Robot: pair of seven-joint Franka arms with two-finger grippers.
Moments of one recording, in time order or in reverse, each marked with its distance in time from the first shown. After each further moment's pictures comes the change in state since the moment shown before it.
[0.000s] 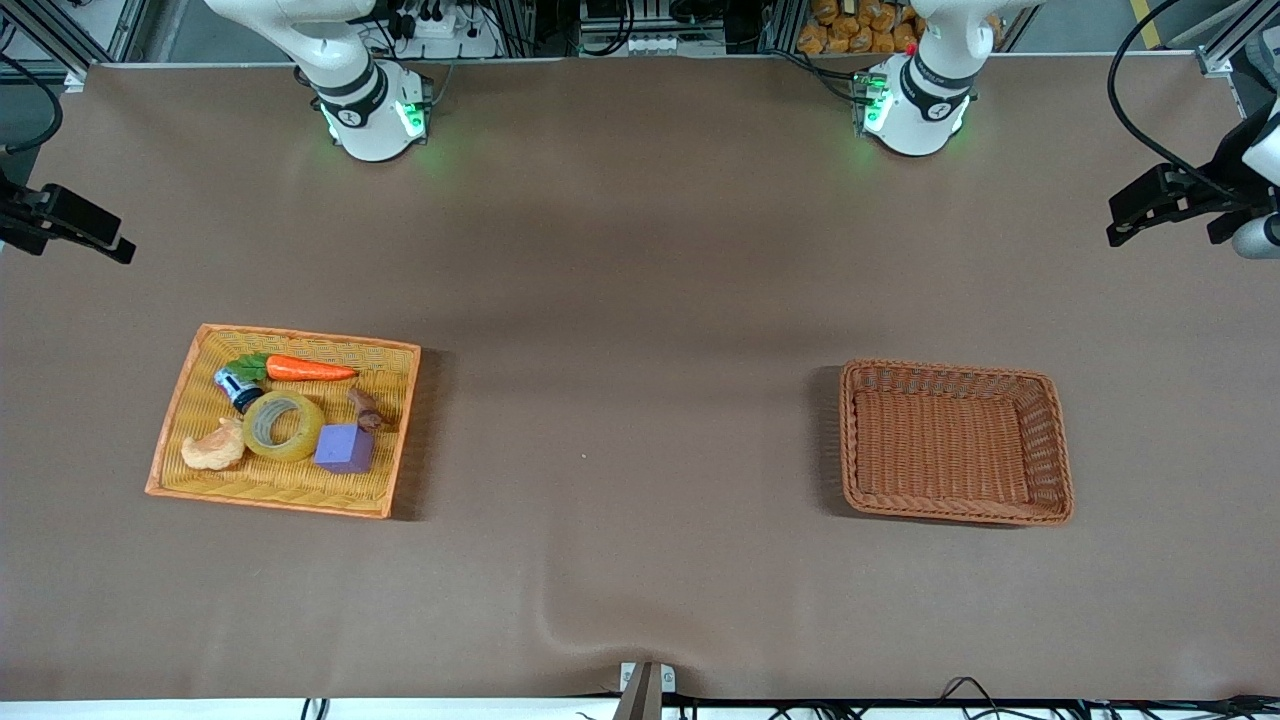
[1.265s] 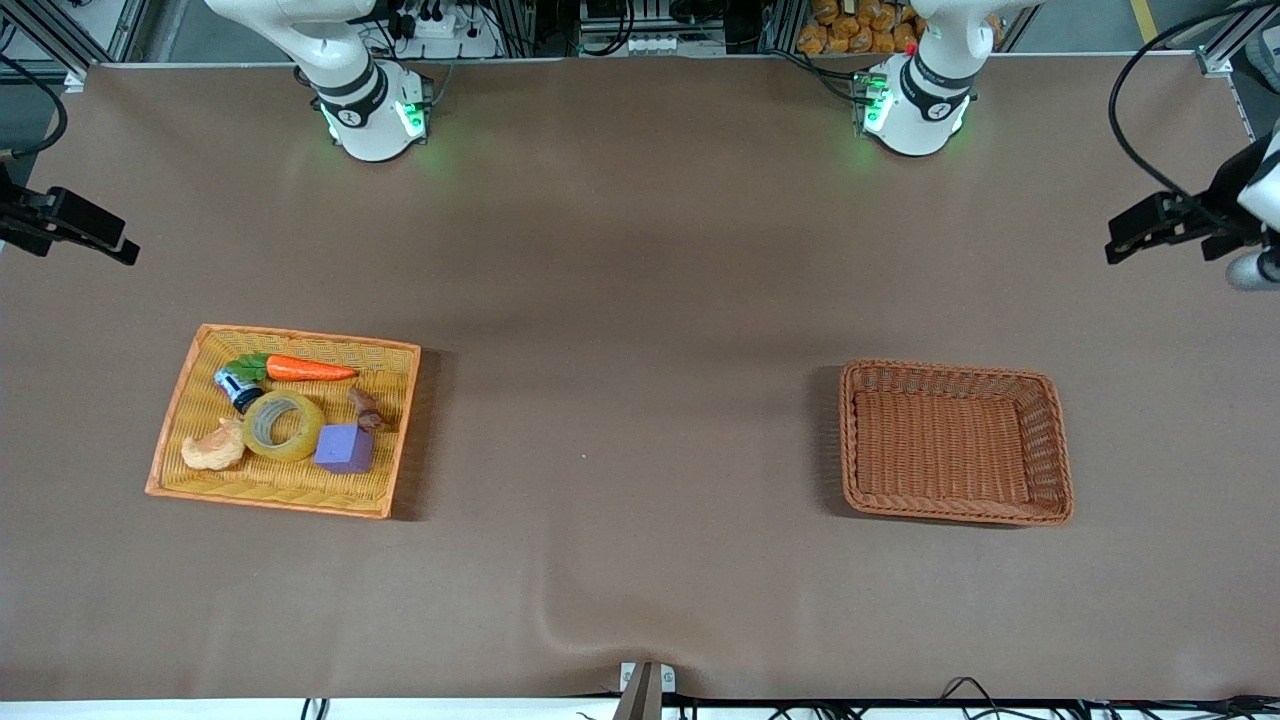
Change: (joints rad) left arm 0.009 0.062 0.011 -0.009 0.000 0.015 0.005; right arm 0.000 0.000 0.000 -0.018 0.000 0.001 0.000
